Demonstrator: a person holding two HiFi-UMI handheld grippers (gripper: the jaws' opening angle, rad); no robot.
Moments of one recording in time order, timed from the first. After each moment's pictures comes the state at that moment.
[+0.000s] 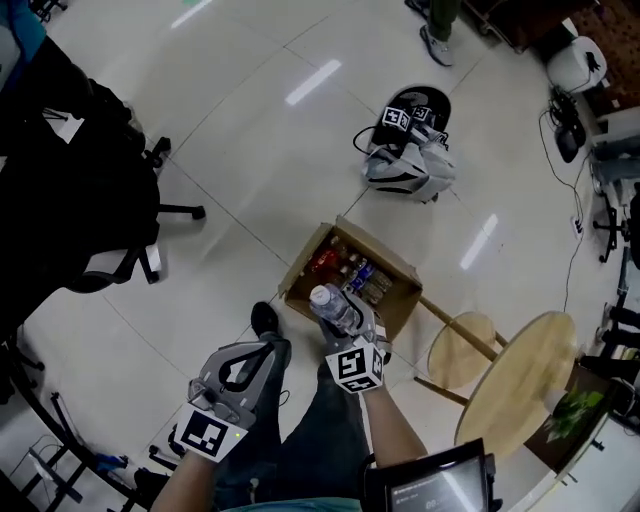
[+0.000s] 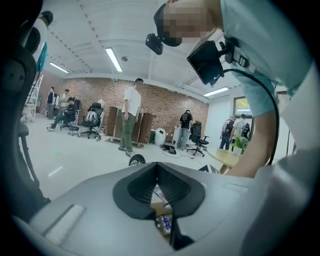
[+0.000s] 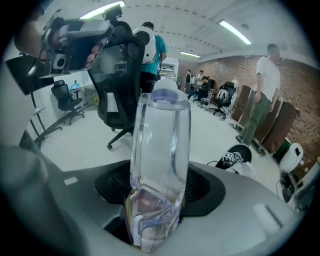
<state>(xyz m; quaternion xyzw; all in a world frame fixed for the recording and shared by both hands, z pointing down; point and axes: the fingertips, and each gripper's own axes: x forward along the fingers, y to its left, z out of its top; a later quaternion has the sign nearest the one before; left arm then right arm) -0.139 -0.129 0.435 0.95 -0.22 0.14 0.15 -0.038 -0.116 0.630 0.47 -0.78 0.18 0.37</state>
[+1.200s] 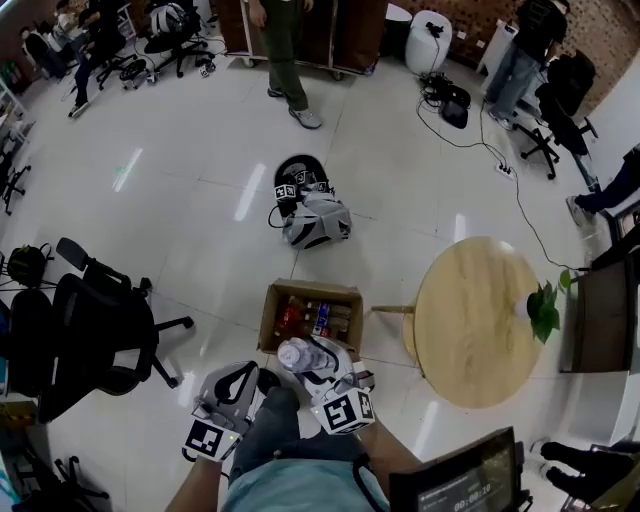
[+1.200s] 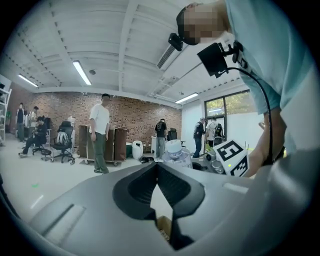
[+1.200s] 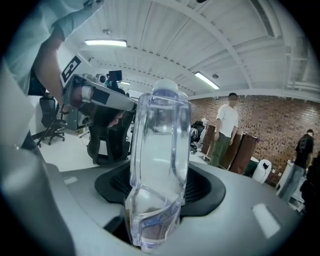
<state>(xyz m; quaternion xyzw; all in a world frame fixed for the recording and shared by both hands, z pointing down) -0.052 -0.017 0.265 0.99 -0.09 0.08 0.03 0.009 0.006 0.343 0.61 -0.76 0.04 0.22</state>
